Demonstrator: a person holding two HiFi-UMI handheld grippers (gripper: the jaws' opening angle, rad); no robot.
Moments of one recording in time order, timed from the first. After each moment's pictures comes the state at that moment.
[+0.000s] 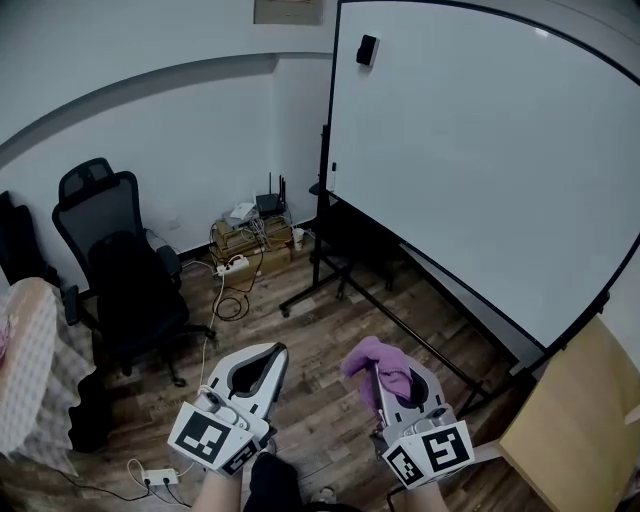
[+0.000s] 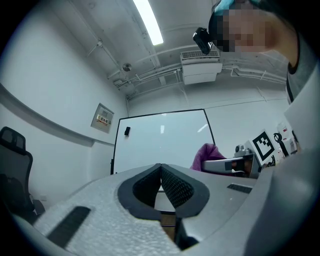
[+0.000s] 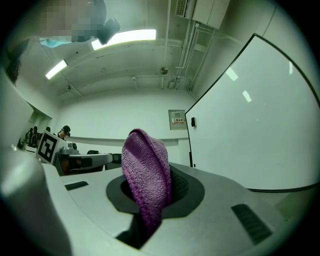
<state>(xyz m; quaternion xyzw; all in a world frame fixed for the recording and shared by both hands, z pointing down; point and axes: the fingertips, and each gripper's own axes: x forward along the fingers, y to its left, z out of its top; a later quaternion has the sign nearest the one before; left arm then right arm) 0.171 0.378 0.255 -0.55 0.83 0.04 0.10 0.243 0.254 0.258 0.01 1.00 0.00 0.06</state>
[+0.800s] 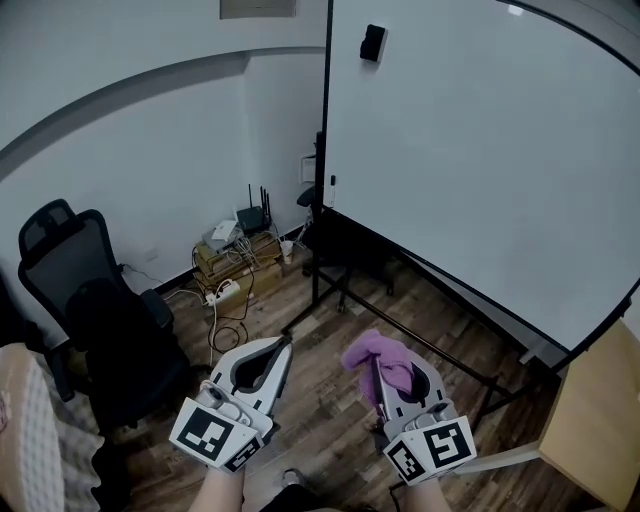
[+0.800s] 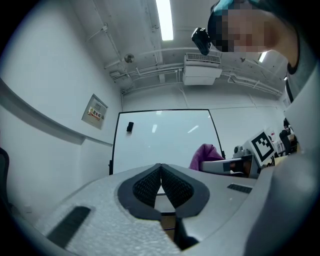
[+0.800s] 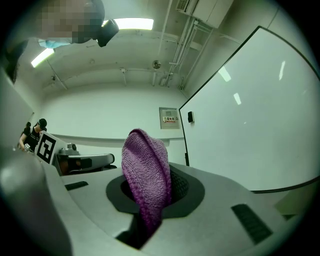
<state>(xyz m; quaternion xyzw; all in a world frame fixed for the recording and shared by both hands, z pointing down) -0.047 0.359 0.240 -0.61 0.78 0.04 0.10 0.036 0.252 0.250 -0.06 1.00 -0.01 0.07</state>
